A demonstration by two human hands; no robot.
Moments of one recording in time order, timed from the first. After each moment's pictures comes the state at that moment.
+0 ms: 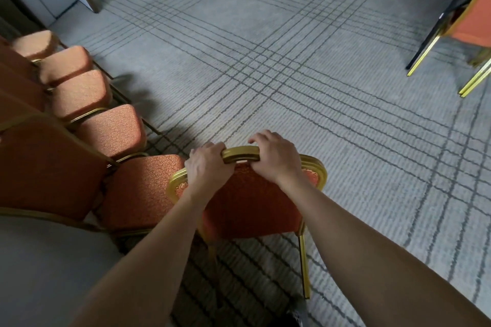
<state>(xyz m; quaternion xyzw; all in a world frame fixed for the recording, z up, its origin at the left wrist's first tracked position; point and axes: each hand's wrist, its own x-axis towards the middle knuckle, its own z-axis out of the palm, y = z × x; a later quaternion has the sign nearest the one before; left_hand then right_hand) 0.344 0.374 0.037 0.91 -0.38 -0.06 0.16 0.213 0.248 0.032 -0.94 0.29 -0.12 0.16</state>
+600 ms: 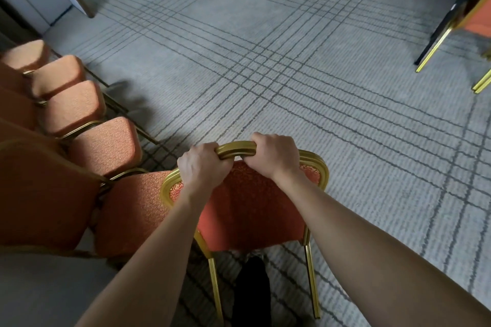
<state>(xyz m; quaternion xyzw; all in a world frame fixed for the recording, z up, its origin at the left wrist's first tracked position) 0.395 0.284 0.047 0.93 -0.35 -0.04 0.14 0.275 0.162 0.026 -0.93 0.31 -0.18 0.10</state>
